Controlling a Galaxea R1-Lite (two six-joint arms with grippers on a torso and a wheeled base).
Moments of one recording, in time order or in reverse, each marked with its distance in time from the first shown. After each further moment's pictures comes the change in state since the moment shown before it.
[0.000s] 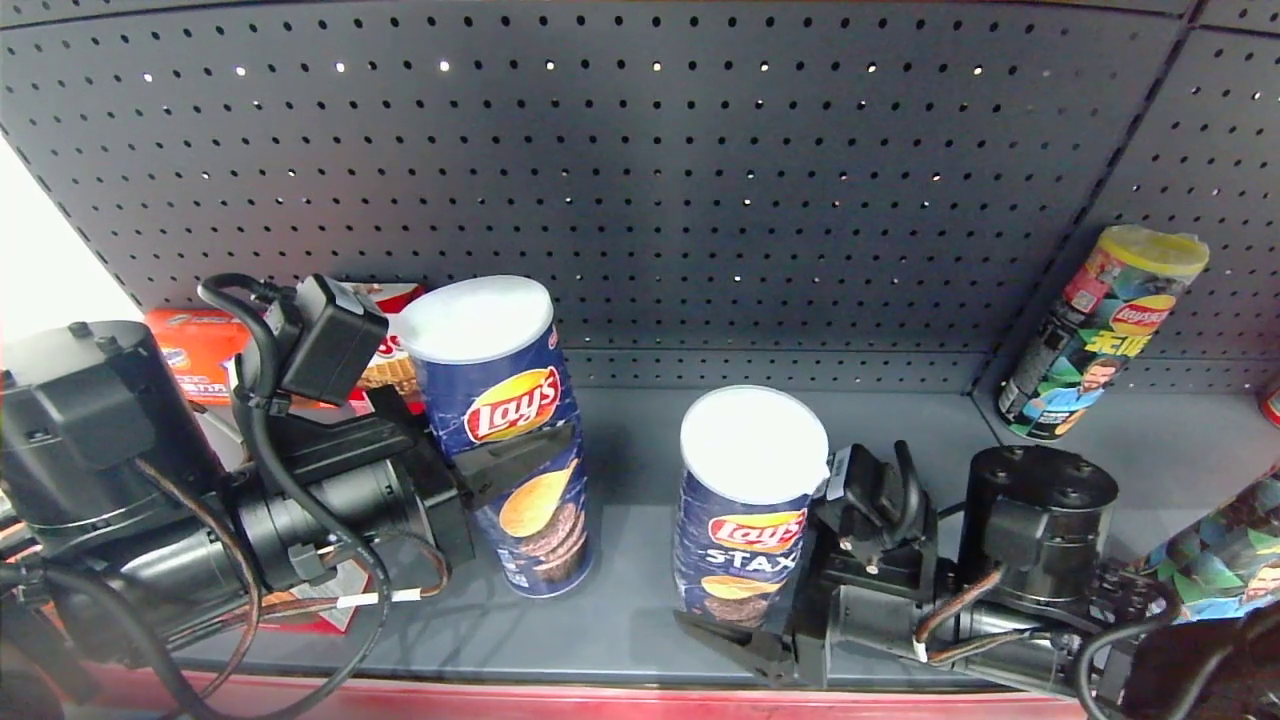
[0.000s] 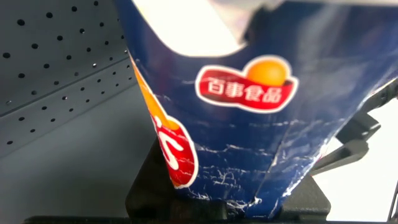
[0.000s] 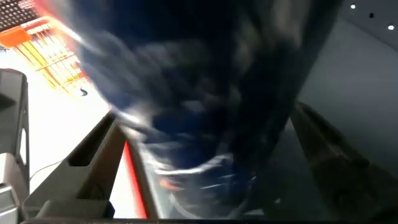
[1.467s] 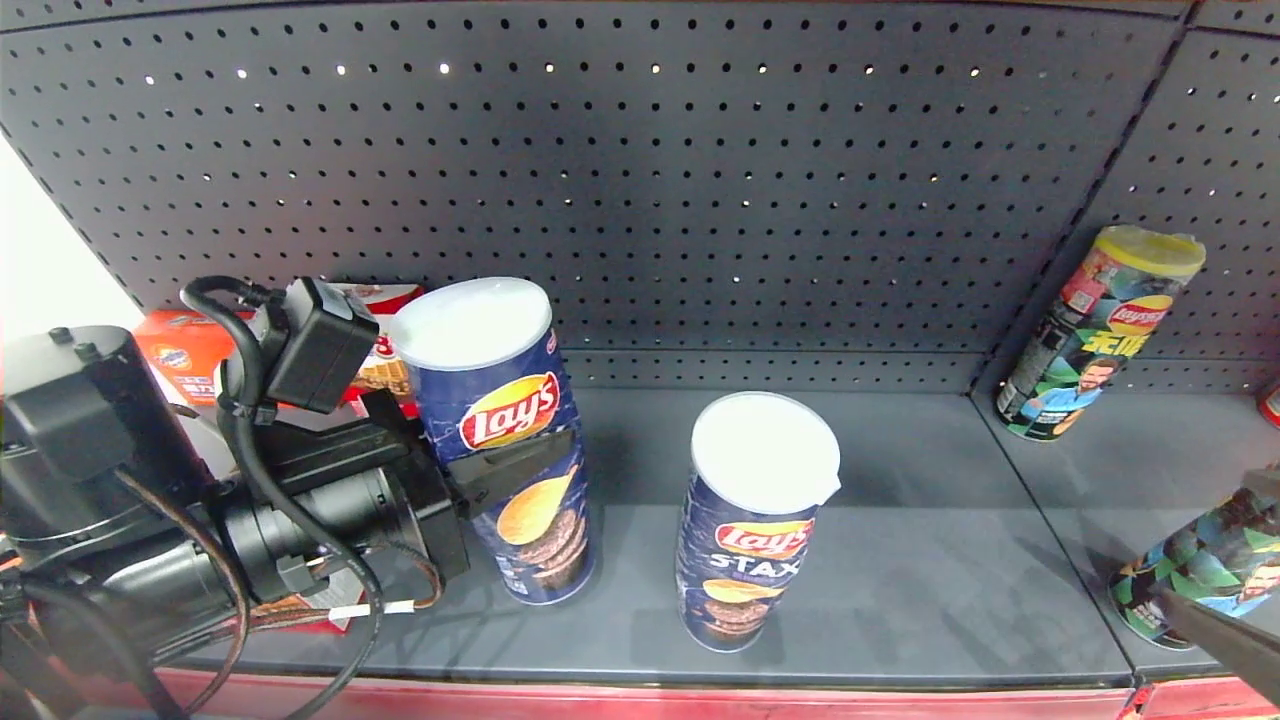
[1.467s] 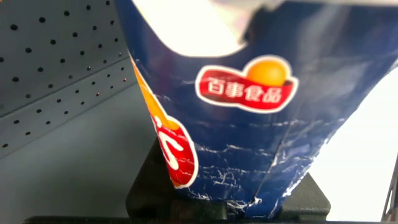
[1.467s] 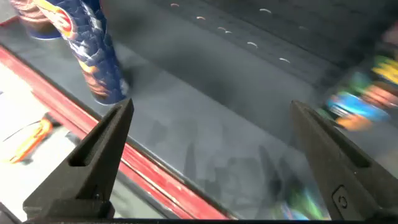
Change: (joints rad) left arm -0.013 -0.021 0.013 0.000 0.000 0.004; right arm -0.034 -1.047 0.009 0.983 -0.576 0.014
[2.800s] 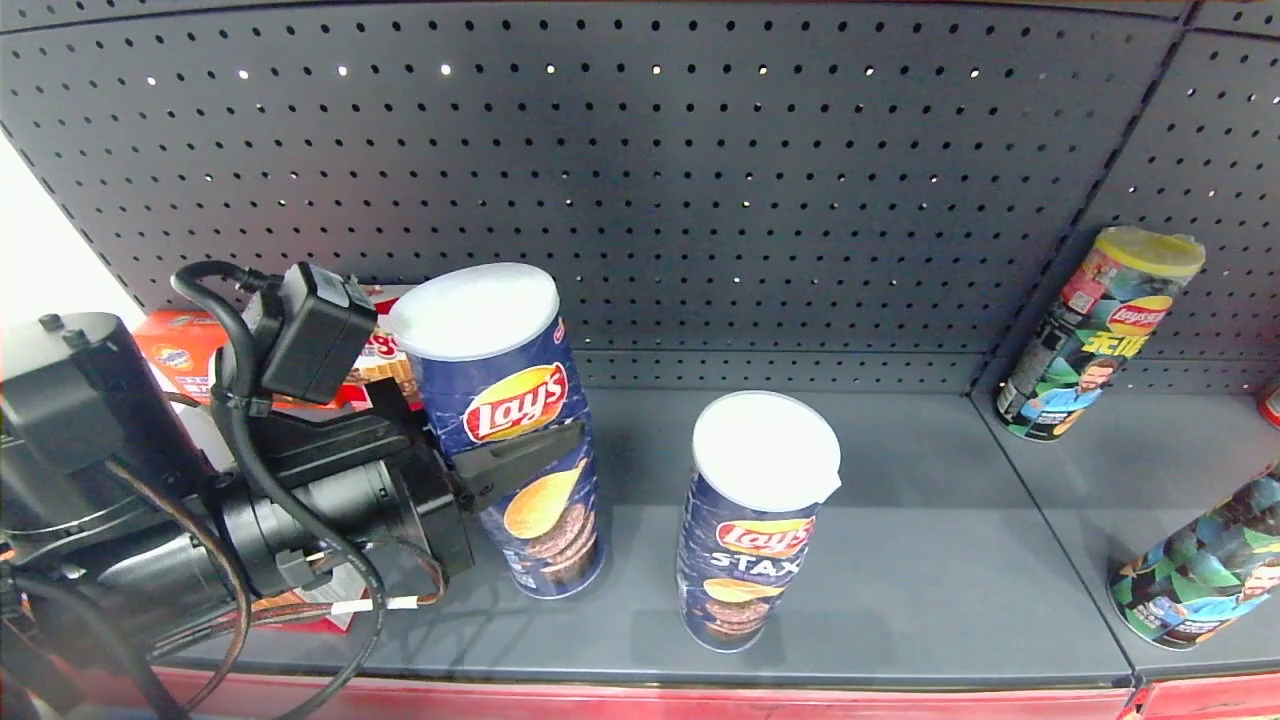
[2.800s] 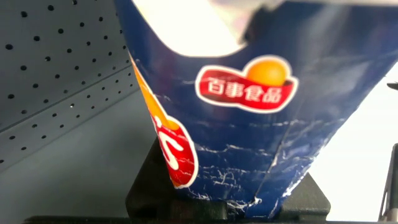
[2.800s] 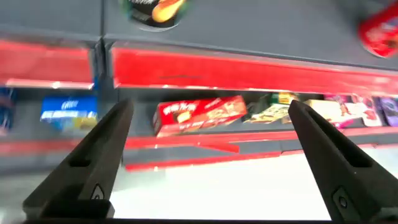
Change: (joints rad) left arm -0.018 -0.002 -0.021 0.000 -0.013 0.006; right arm -0.766 -0.434 0.476 0.132 -0.041 -0.029
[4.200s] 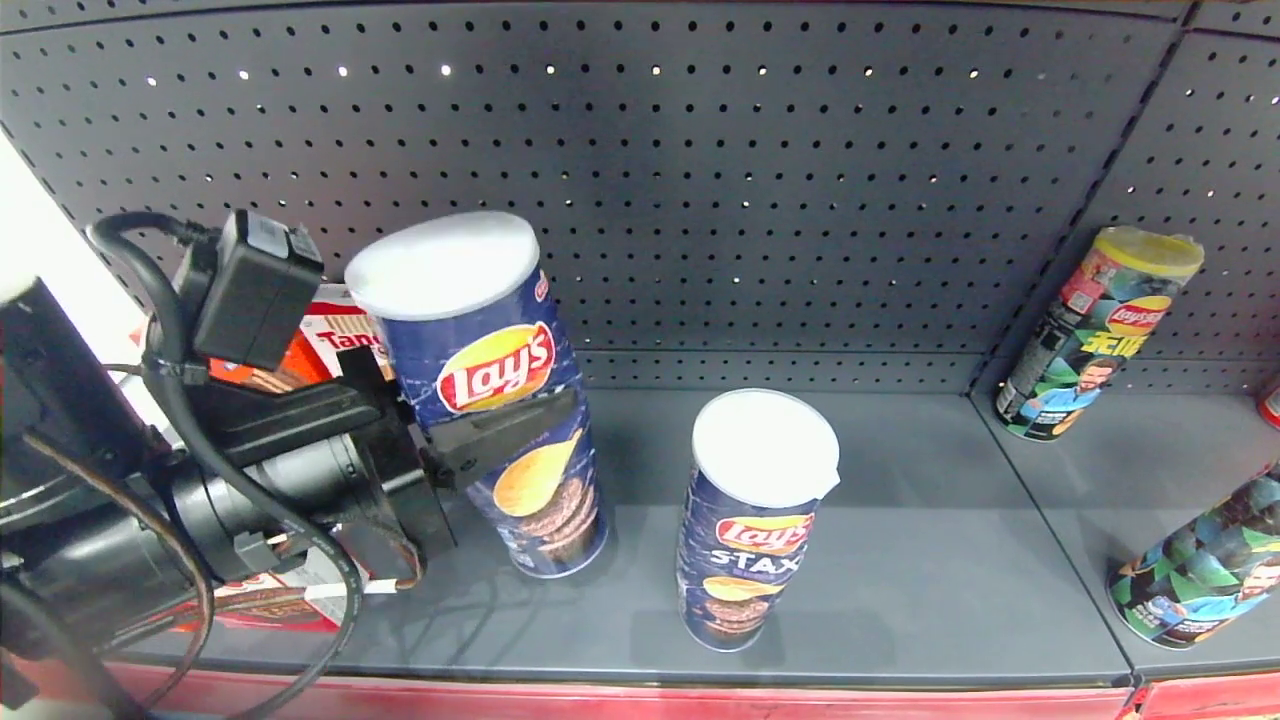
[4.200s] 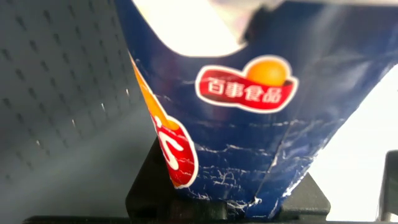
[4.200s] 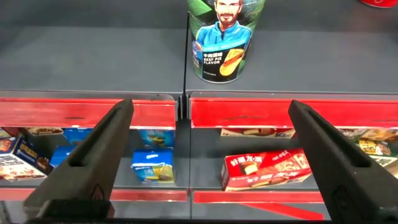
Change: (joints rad) left arm -0.007 -0.045 -0.051 0.021 -0.006 -0.001; right arm 0.050 -0.306 0.029 0.021 0.226 0.210
